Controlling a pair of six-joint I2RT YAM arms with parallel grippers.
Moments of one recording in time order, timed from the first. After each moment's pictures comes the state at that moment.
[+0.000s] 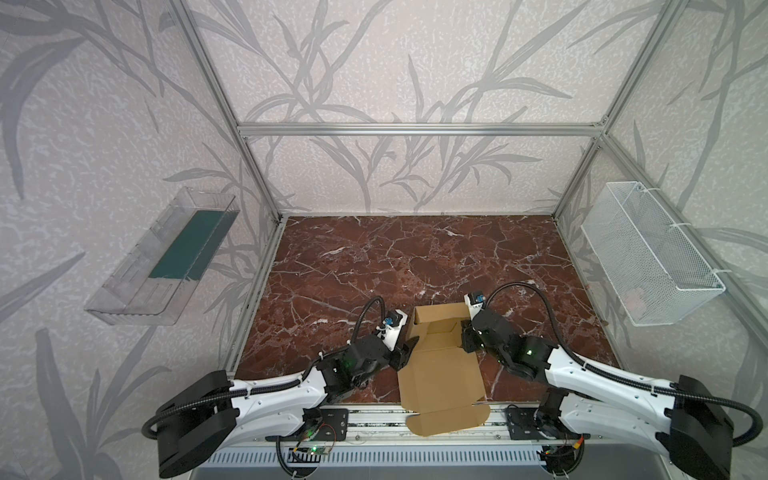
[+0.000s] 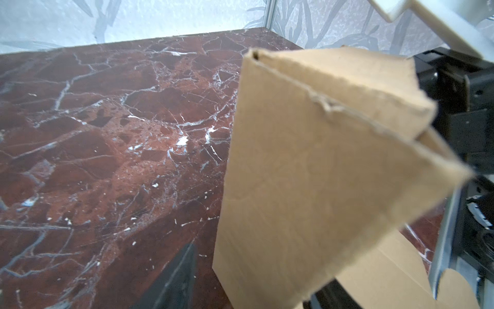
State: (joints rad) left arm -1.02 1.04 0.24 0.42 -0.25 -0.28; right arm 0.89 1.03 0.50 -0.22 0.32 0.50
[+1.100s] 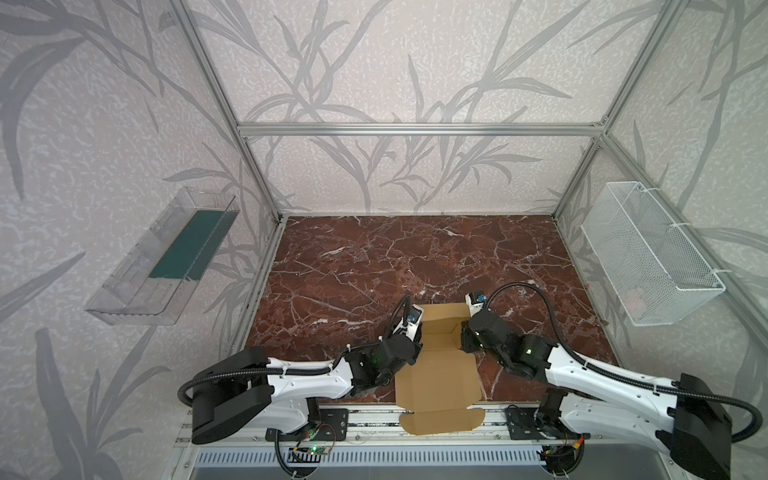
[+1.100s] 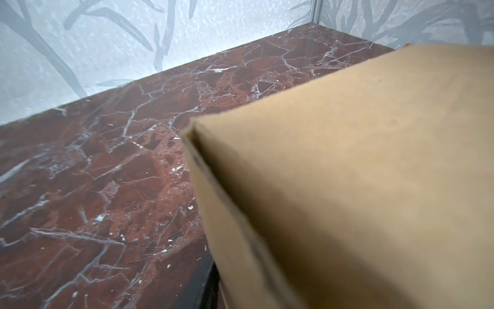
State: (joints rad) left arm -1.16 1.30 0.44 0.37 -0.63 -0.22; right arm 0.93 1.04 0.55 -0.31 0.35 0.58
